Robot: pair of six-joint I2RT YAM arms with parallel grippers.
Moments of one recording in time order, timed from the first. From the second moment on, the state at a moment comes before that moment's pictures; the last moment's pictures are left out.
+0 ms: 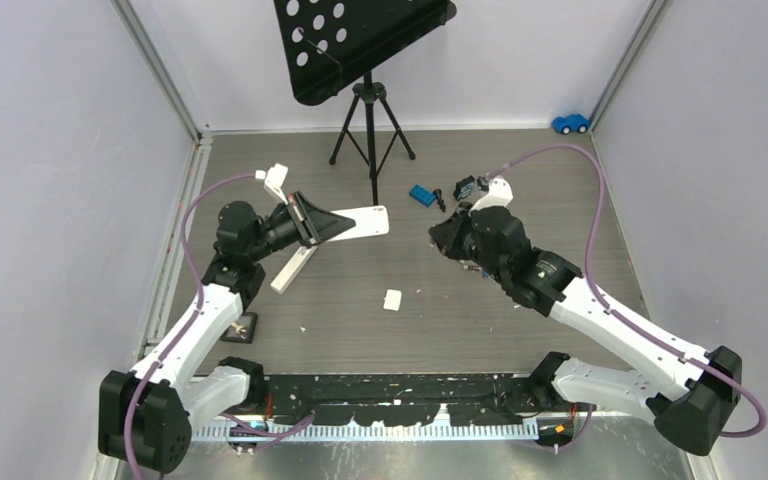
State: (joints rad) left arm -0.25 1.01 0.65 0.33 0.74 -0.97; right arm 0.74 1.02 0.88 -0.34 0.29 0.72
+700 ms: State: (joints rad) left arm -0.28 1.13 0.55 0.75 0.78 -1.40; right arm 0.91 1.21 1.20 -0.11 0.21 0.51
